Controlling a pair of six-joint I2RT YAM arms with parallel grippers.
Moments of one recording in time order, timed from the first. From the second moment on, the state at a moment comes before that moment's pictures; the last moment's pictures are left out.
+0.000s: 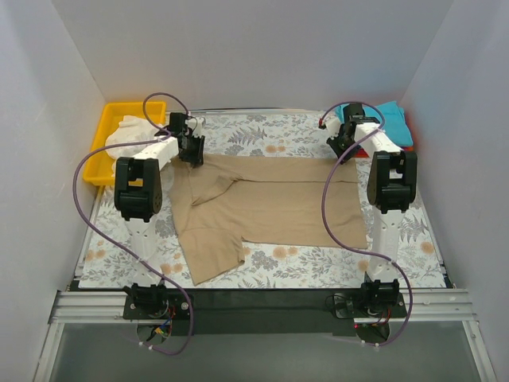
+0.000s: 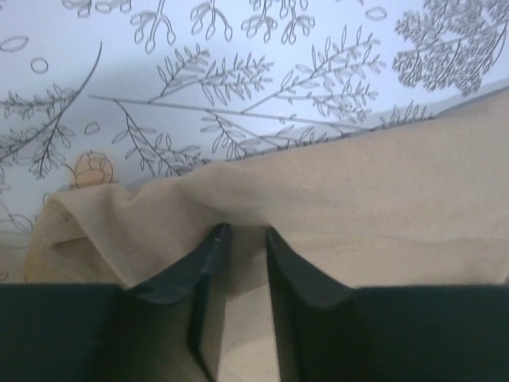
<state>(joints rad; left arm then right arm) -0.10 2.20 1.64 -0.43 0.19 0.10 0.07 2.29 1.88 -0.76 -0.10 -0.62</state>
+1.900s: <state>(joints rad) -0.29 1.27 1.02 -0.86 0.60 0.61 0.11 1.43 1.06 -0.94 -0.23 -0.90</state>
